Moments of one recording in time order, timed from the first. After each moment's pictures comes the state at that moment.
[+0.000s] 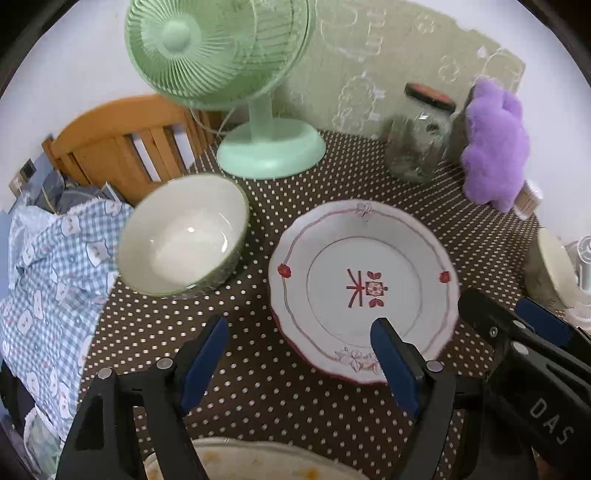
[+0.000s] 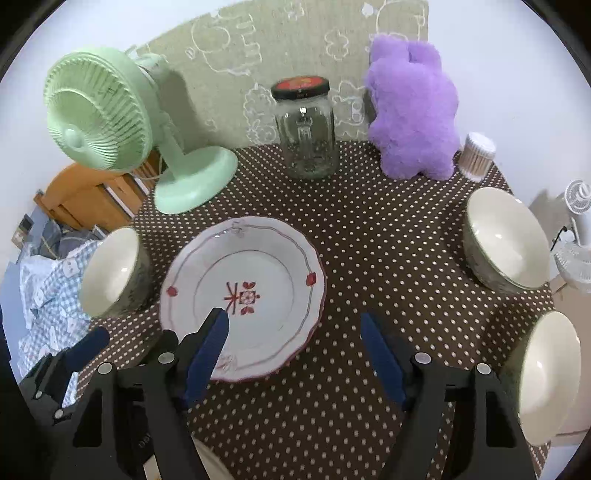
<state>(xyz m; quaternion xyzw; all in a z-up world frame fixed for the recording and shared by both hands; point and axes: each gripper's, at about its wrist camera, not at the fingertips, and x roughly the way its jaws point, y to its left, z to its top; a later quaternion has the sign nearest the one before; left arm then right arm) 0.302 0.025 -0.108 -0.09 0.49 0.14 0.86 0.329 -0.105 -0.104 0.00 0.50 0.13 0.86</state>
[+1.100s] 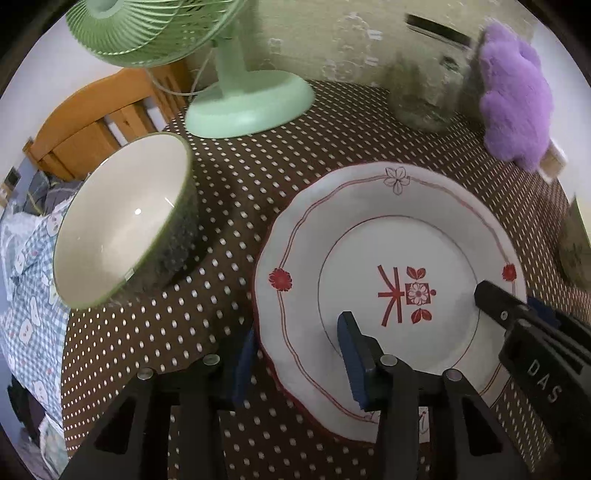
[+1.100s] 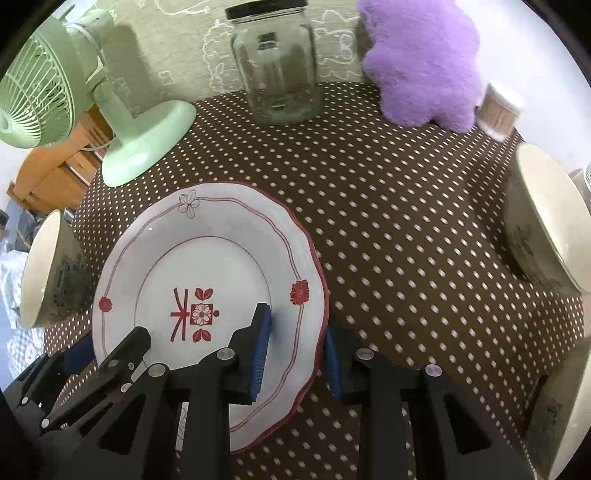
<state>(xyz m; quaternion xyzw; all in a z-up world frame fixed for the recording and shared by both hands) 0.335 0.016 -0.160 -0.06 0.55 0.12 0.83 0.370 -0.104 -0.171 -0.01 0.56 0.10 0.82</state>
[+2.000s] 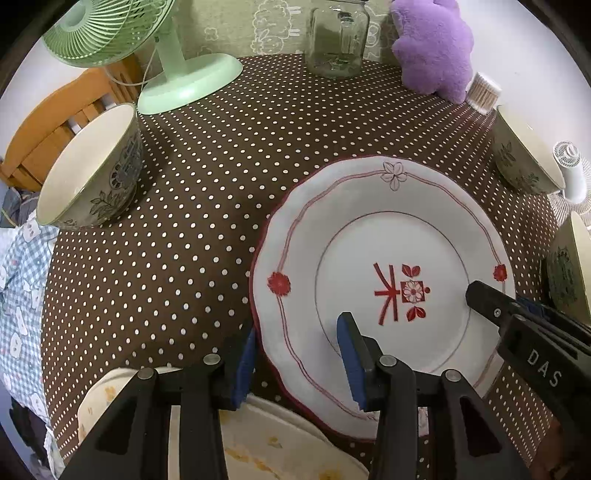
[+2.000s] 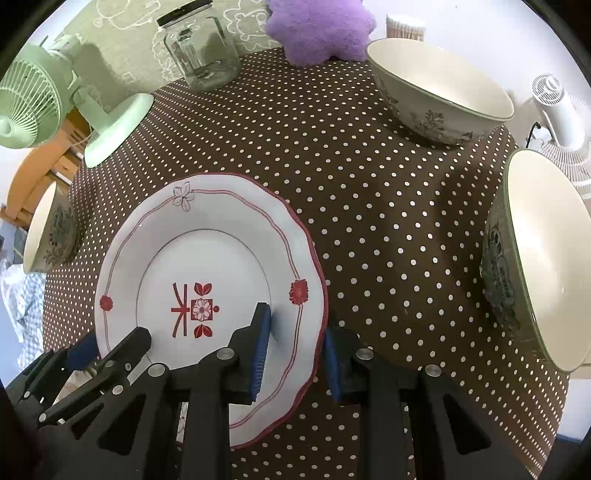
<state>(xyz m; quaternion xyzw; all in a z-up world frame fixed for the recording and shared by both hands) 0.278 -0.042 -0.163 -0.04 0.58 0.04 0.82 0.293 -0.183 -0.171 0.04 0.59 0.06 0.80</state>
